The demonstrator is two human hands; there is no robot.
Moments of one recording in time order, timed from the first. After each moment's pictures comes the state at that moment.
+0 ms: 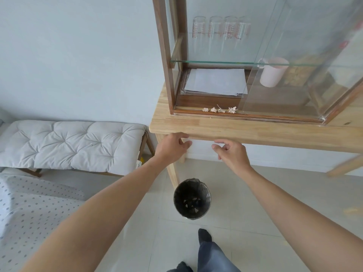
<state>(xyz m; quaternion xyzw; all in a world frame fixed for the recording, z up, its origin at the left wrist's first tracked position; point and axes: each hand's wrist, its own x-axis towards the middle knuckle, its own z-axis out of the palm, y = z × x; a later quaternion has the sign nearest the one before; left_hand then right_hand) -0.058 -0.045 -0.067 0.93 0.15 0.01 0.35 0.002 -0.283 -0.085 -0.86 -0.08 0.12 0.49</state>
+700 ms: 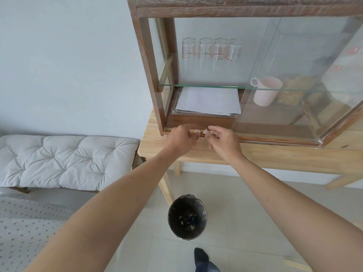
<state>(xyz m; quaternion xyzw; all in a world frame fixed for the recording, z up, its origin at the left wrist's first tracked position) 0.052 -0.072 -0.015 0.93 0.13 0.05 0.35 0.106 -0.243 -0.040 -0.86 -0.11 0.07 0.50</state>
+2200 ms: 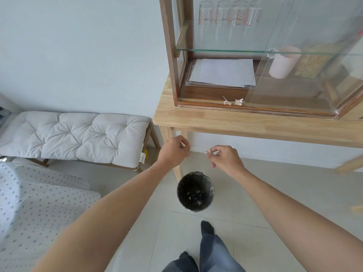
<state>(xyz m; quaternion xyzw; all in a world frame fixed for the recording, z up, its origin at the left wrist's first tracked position) -0.087 -0.053 -0.093 0.90 0.21 -0.02 0.38 -0.020 -0.266 -0.114 -0.87 -0.12 0.22 0.41</state>
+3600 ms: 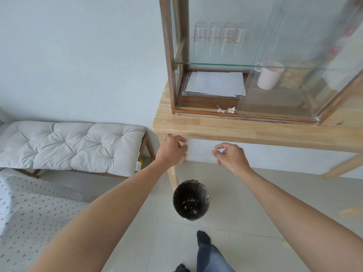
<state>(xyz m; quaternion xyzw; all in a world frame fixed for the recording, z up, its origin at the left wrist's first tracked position) -0.084 -0.049 -0.067 0.91 0.18 0.00 0.38 -0.018 -0.287 -0.078 -0.90 -0.09 0.15 0.41</state>
